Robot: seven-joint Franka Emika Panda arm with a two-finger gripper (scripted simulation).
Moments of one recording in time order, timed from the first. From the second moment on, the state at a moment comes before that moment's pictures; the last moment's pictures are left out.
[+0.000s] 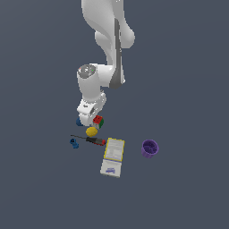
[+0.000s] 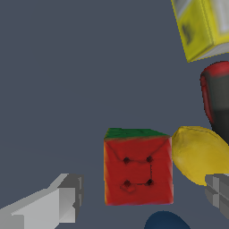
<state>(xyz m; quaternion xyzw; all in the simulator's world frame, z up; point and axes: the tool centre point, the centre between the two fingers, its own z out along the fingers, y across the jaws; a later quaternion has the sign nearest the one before) -0.098 -0.104 0.084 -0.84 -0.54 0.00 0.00</state>
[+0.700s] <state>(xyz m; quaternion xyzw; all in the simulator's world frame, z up) -0.094 -0.104 0.055 -0.84 -0.54 -0.01 -0.01</state>
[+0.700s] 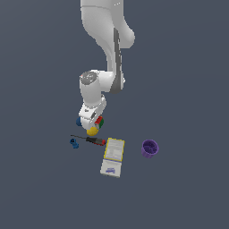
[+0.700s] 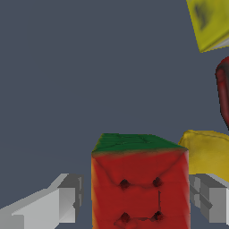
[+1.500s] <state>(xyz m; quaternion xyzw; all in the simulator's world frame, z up) -0.086 -0.105 0.052 -0.84 -0.54 -0.01 -0.01</state>
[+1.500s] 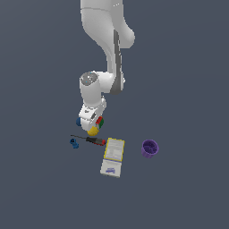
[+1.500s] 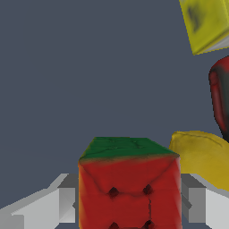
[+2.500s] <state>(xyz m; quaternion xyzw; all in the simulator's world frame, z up) -0.099 -0.073 0.109 -0.84 -0.54 -0.01 -0.01</state>
